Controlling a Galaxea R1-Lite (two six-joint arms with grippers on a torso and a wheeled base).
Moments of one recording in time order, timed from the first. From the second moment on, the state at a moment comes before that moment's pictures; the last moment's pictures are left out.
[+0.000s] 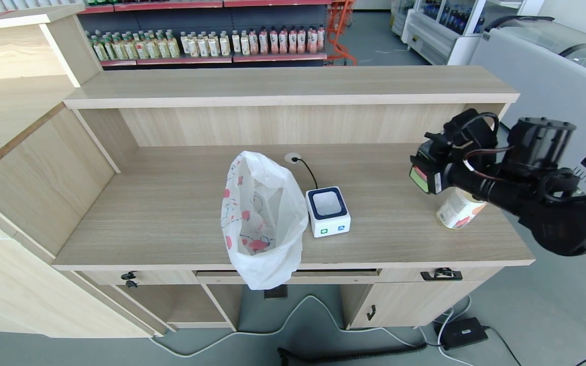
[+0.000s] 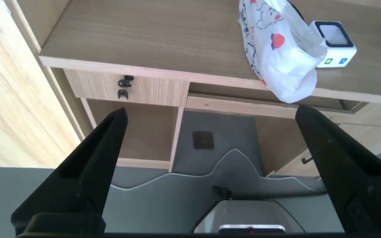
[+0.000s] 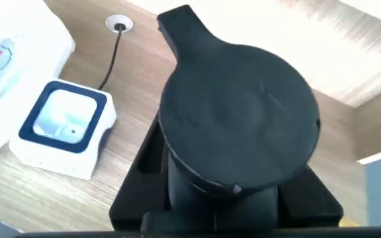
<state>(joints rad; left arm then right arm) -0.01 0.00 0.00 0.01 -0.04 -0.14 0.18 1.83 -0.93 -0.89 0.14 -0.47</state>
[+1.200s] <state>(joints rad) -0.01 0.00 0.00 0.01 -0.04 -0.14 0.37 1.25 -0.66 -0.31 1.15 -2.80</state>
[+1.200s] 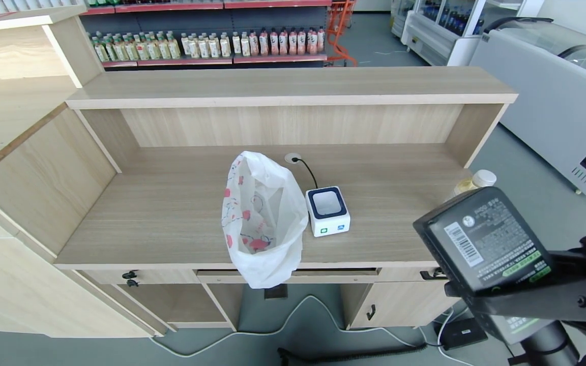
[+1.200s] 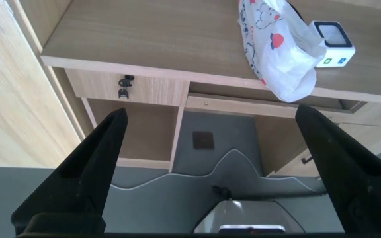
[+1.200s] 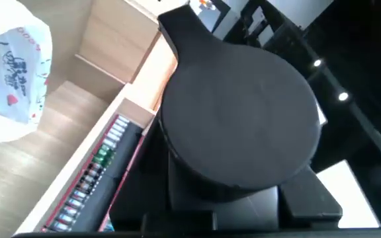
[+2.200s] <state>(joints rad) -0.01 0.00 0.00 0.01 -0.04 -0.14 0.44 1.10 -0.66 -0.27 1.15 -2.80</state>
